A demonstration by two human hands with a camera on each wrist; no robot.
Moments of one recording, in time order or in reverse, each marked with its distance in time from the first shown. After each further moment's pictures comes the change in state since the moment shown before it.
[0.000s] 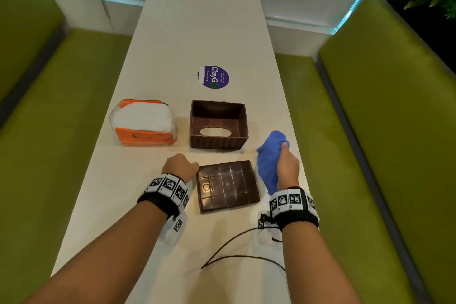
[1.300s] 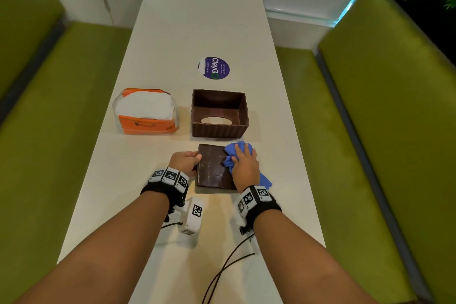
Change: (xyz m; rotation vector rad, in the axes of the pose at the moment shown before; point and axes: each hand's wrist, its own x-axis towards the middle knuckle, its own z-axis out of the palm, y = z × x) left_hand 0.011 -0.021 0.034 -0.921 -0.163 -0.140; right_hand -0.041 0.055 0.066 -0.941 -0.256 -0.540
